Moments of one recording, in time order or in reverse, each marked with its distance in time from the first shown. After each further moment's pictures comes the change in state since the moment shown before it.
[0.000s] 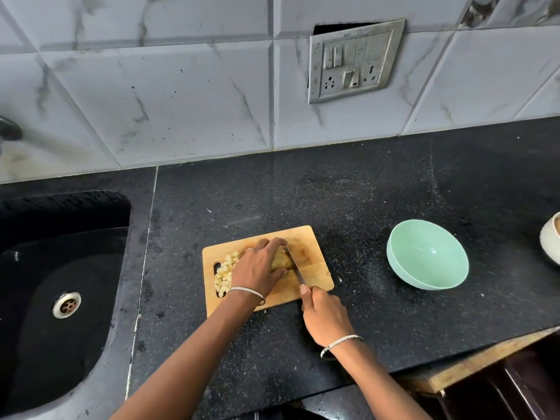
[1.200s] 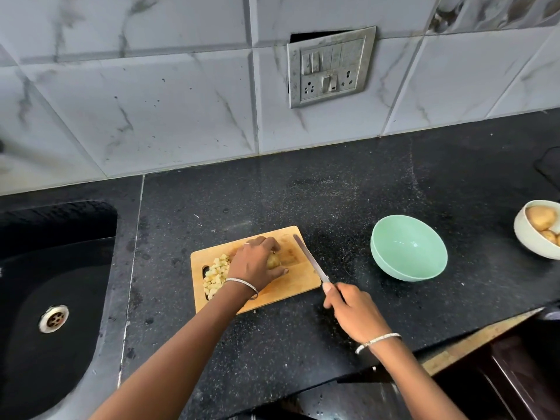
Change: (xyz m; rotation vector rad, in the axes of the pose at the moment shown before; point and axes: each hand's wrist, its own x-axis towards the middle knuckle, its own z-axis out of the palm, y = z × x) left_hand 0.017 0.007 0.002 0.026 -0.077 0.094; right_hand -0.029 0.035 -0.067 0.111 0.033 0.035
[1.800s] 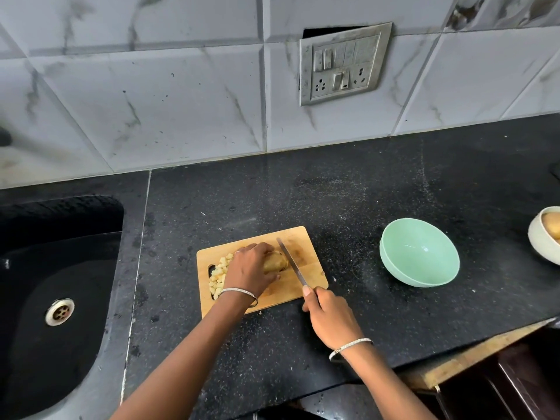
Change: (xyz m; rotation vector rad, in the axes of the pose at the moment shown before) left_hand -0.015 -0.013 0.001 -0.089 0.071 -0.167; right_hand 0.008 -0.032 0.041 -0.027 -0.062 -0.025
